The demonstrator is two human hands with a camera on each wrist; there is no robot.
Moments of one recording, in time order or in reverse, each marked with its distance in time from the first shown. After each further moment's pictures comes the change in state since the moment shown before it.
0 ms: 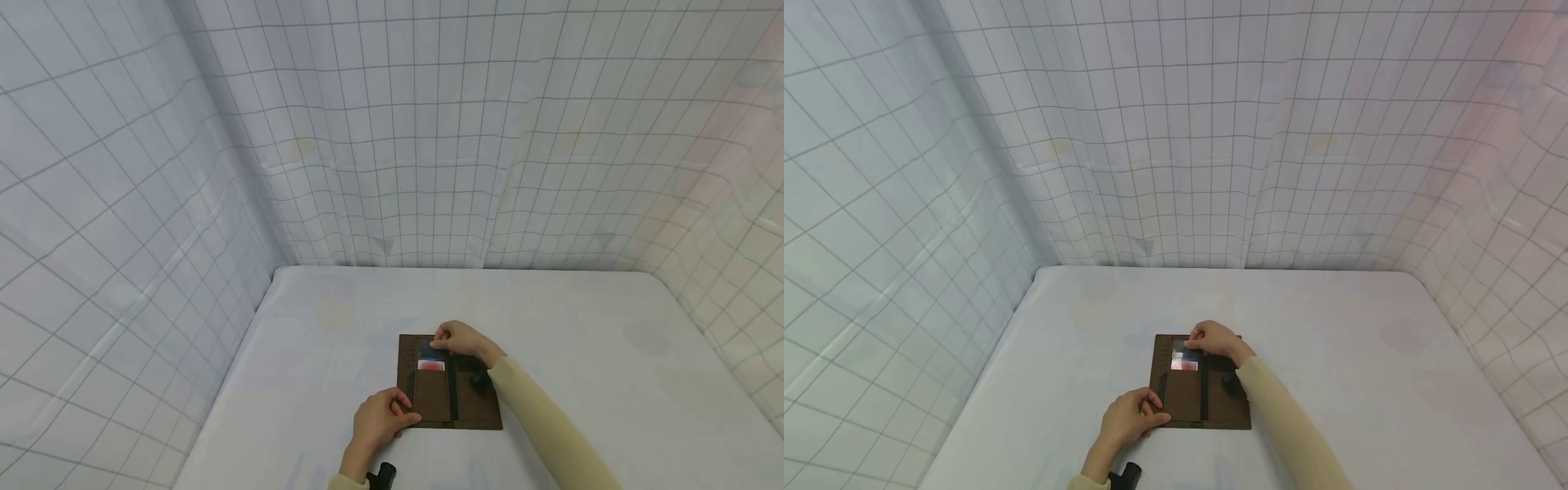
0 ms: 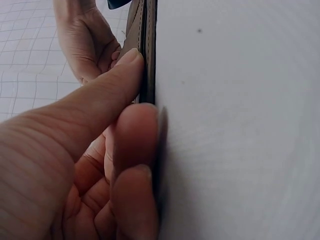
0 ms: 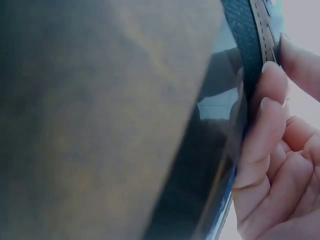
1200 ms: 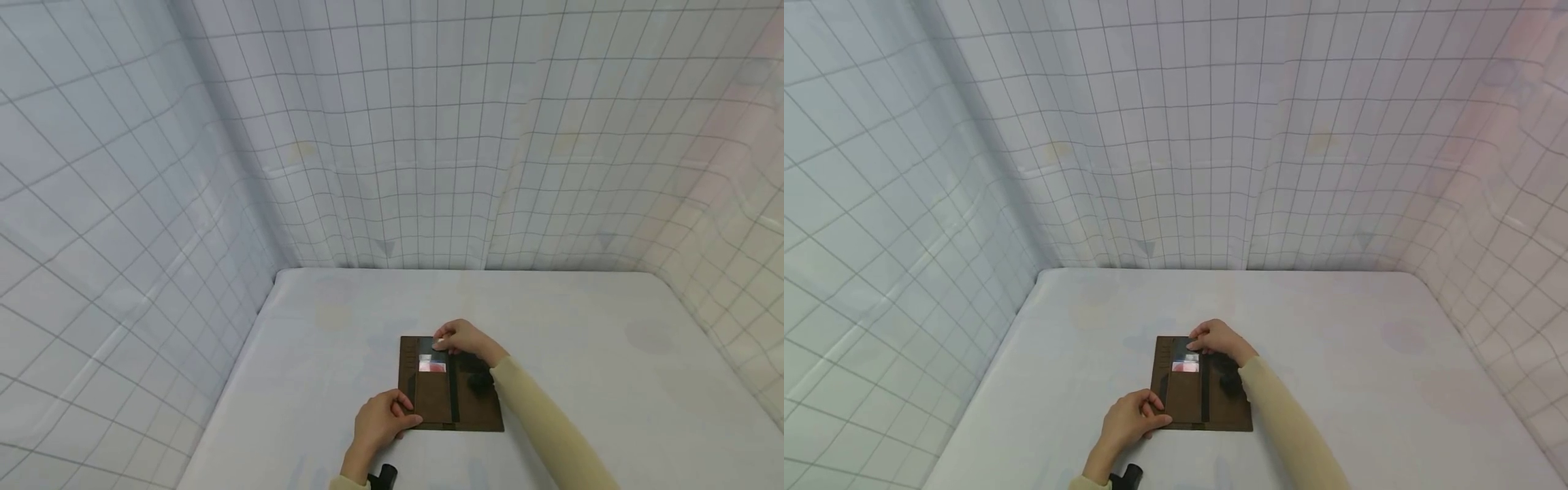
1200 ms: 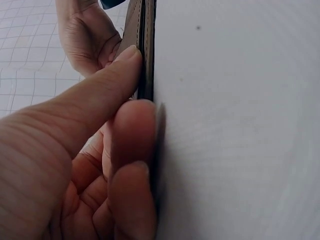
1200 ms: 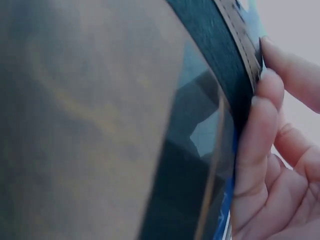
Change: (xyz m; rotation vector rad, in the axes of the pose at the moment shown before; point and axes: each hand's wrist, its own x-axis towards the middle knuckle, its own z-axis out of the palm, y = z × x) left_hand 0.000 0.000 -0.001 -0.001 0.000 -0.013; right_hand 0.006 0.009 0.000 0.136 0.044 0.040
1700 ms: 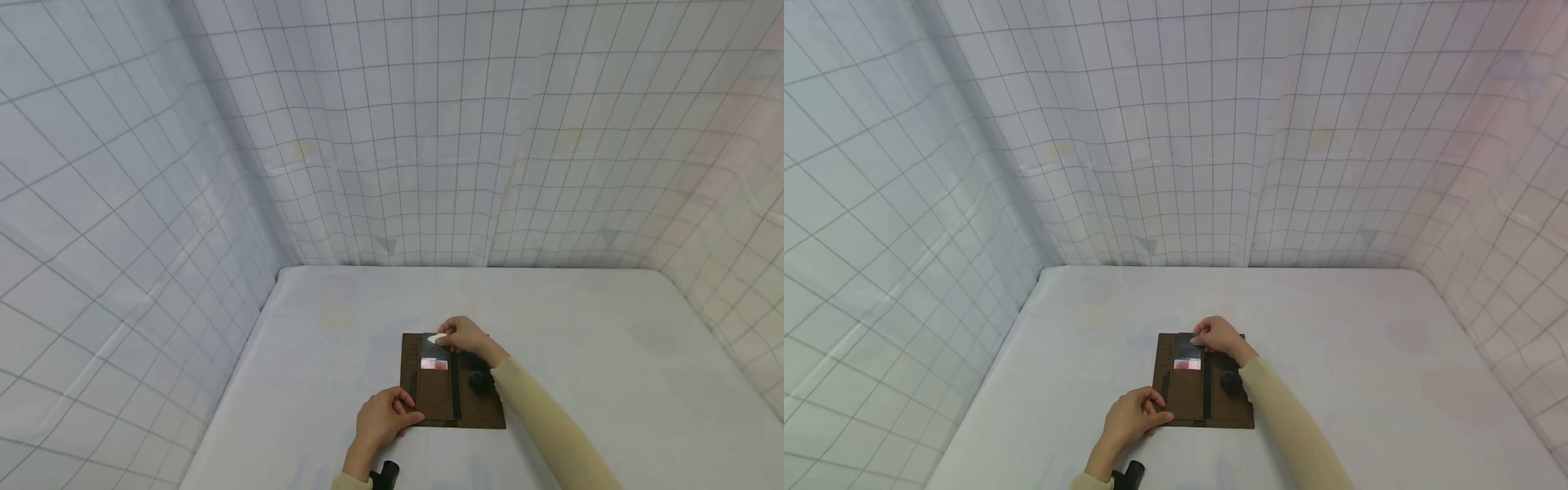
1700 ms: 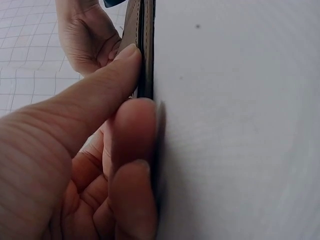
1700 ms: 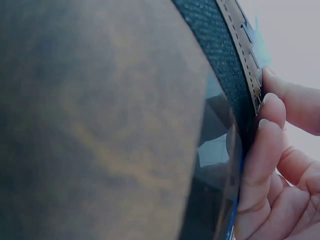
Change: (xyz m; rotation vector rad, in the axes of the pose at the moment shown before) left_hand 0.001 0.000 0.000 0.006 0.013 0.006; right_hand -0.001 0.000 0.003 0.002 0.073 -0.039
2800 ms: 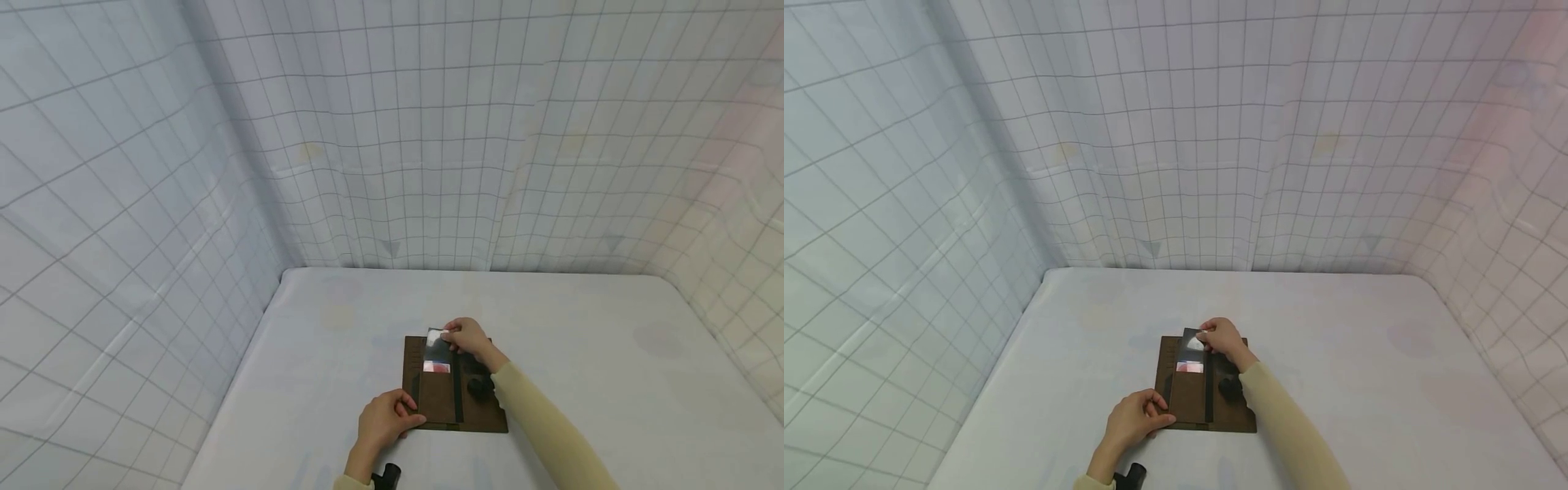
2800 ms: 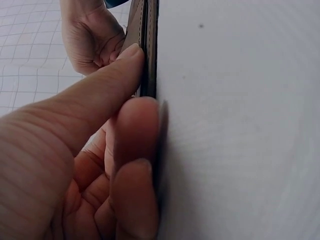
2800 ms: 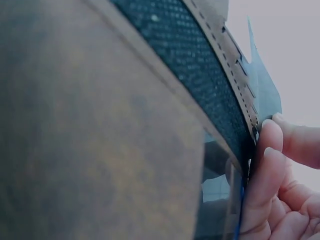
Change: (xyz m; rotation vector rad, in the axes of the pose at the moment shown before) left_hand -0.003 0.000 -0.001 -0.012 0.003 0.005; right_hand -0.002 -0.005 0.008 0.107 0.175 0.109
